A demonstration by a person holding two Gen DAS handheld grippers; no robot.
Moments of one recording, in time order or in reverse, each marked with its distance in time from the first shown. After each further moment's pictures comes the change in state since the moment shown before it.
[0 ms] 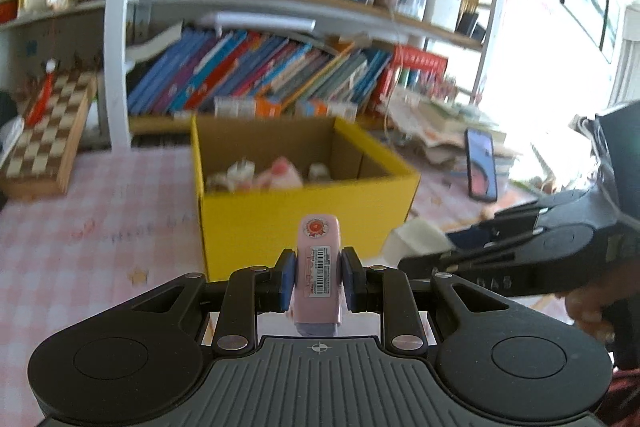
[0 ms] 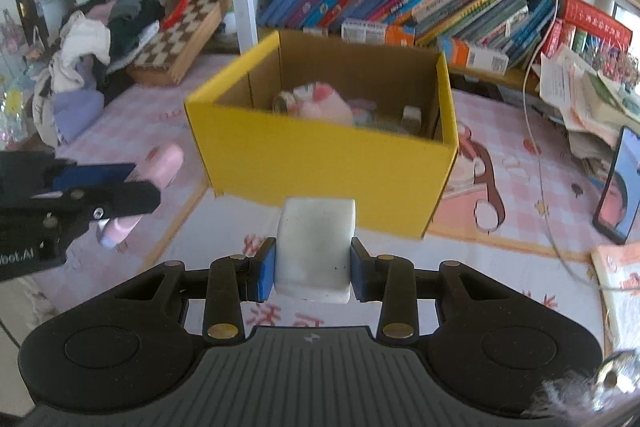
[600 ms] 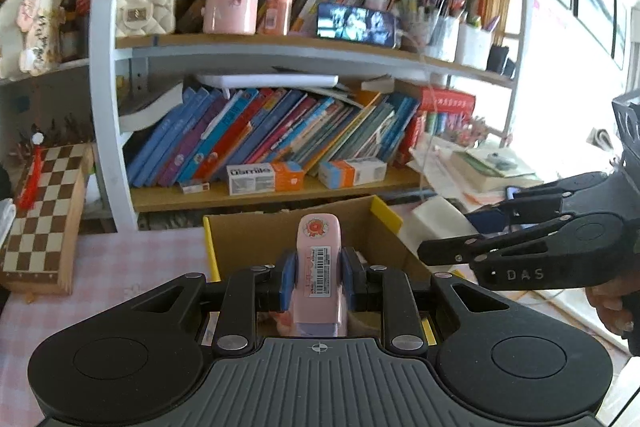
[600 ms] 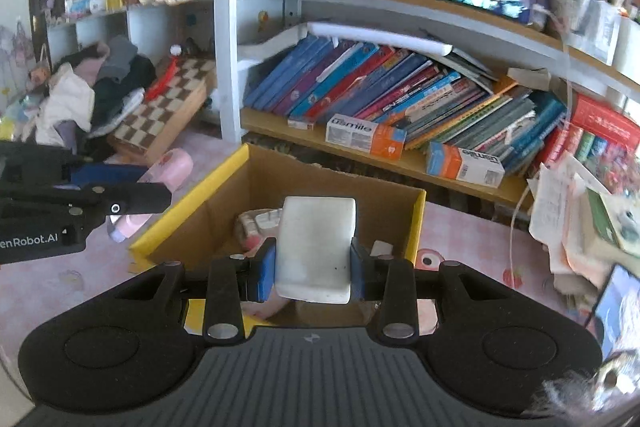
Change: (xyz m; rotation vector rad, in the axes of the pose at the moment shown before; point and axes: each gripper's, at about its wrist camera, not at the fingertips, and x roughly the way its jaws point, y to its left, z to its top) left arm 0.079 0.030 0.090 0.044 -0.026 0.065; right arm 0.033 -0.042 0.112 -0.117 -0.119 -0.012
